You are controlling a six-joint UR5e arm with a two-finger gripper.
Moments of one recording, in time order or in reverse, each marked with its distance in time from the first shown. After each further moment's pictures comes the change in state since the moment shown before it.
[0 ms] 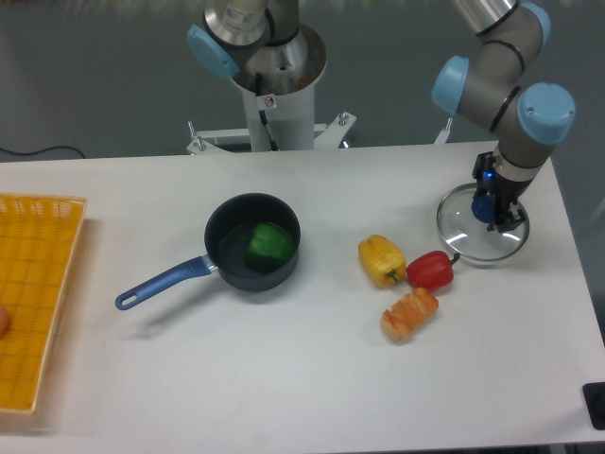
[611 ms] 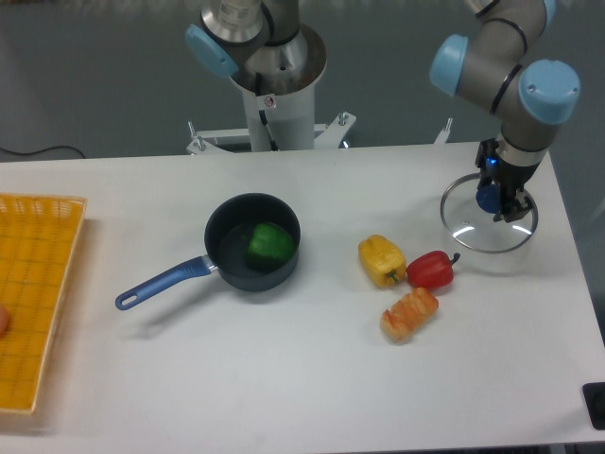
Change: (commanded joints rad) arm -0.040 0.060 0.071 -0.159 0.009 -0.101
